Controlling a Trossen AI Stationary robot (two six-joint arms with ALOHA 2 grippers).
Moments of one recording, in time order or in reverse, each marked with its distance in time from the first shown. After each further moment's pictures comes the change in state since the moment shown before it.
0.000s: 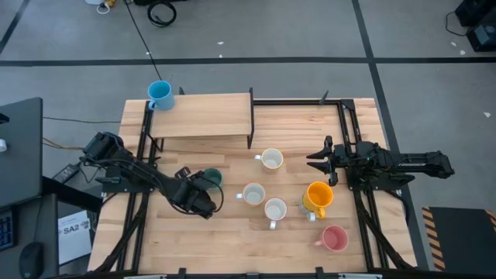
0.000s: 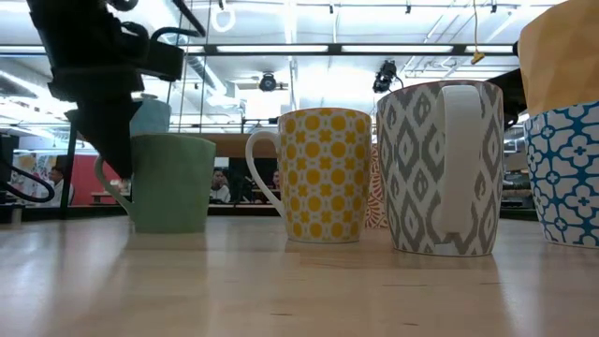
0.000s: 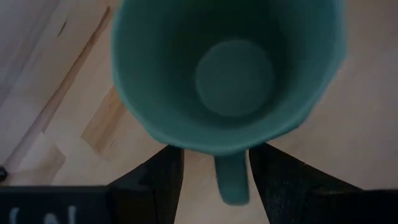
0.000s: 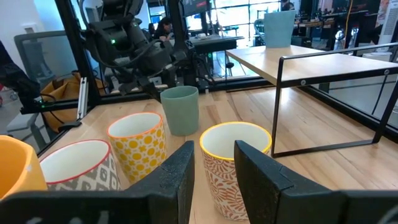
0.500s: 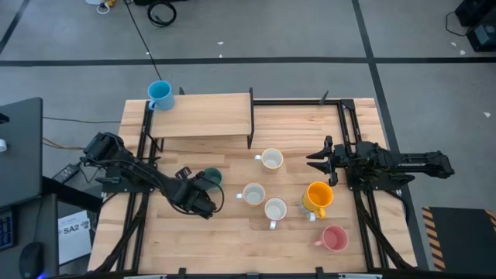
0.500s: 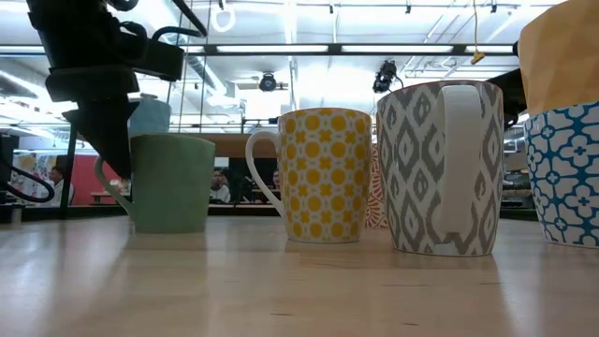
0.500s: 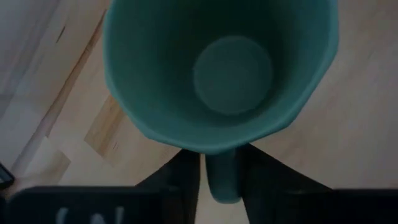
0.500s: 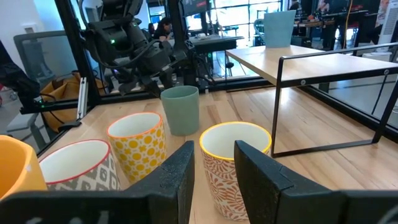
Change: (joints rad) left arm 0.003 0.000 0.000 0.001 0.000 0.043; right arm 0.000 0.000 0.000 0.000 0.000 0.000
